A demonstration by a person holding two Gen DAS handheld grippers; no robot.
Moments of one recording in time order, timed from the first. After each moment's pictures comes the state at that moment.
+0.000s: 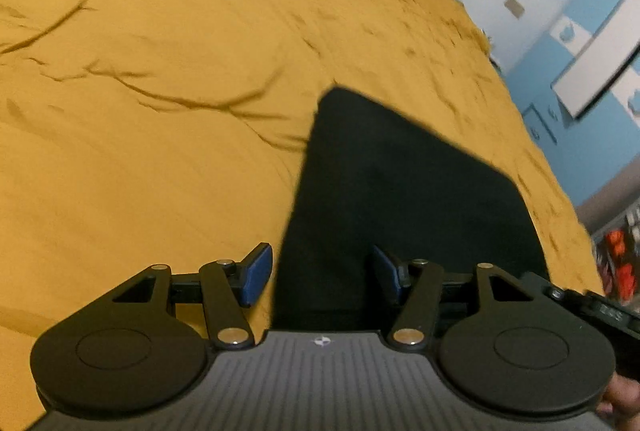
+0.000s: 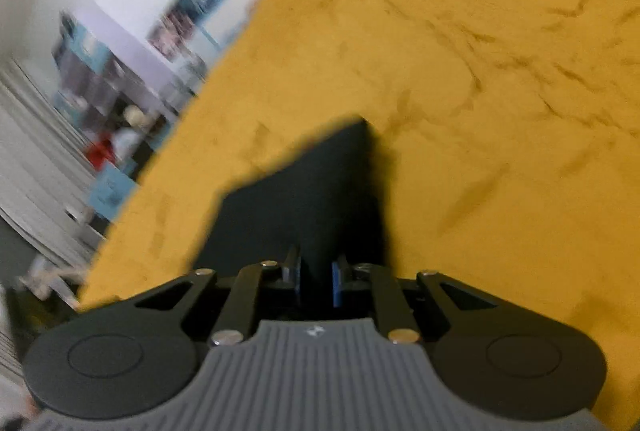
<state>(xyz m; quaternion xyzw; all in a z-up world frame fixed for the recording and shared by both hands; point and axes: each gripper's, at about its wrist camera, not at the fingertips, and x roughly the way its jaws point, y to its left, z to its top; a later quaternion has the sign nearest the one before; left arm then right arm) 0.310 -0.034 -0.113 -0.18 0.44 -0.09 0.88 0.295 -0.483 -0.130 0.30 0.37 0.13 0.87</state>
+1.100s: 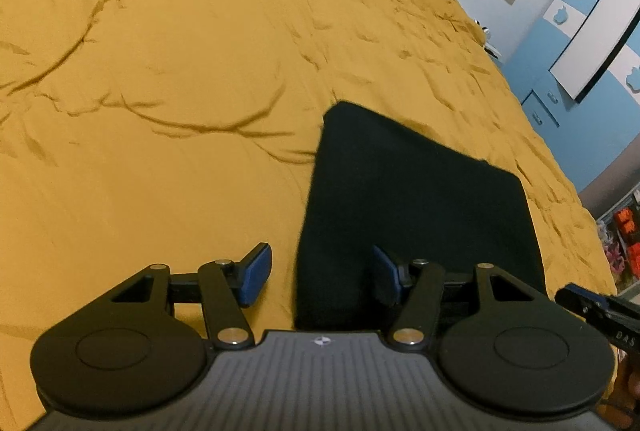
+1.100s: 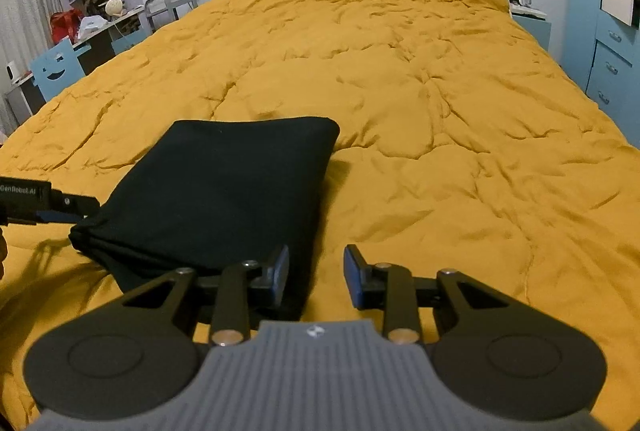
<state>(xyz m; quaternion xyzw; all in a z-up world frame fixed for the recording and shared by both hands) 0.308 -0.023 -0.088 -0.15 0.43 -0.09 0.89 0.261 -0.465 -0.077 0.06 0.37 0.10 0.92</state>
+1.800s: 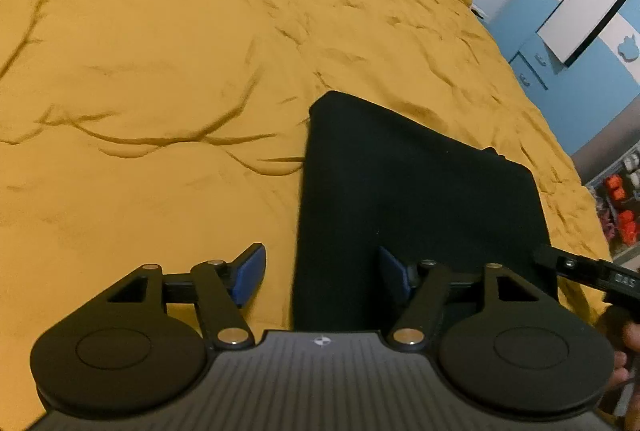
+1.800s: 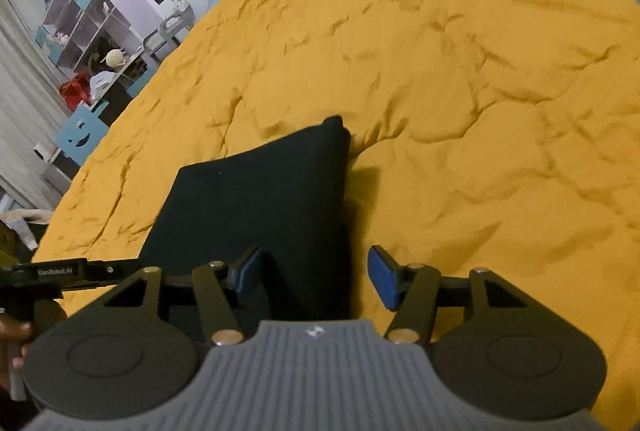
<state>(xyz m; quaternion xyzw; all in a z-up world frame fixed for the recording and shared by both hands) 0.369 -0.025 -0.108 -0.13 0.48 -0.15 0.85 0.345 -0.481 -0.113 0.24 0.42 0.15 0.86</state>
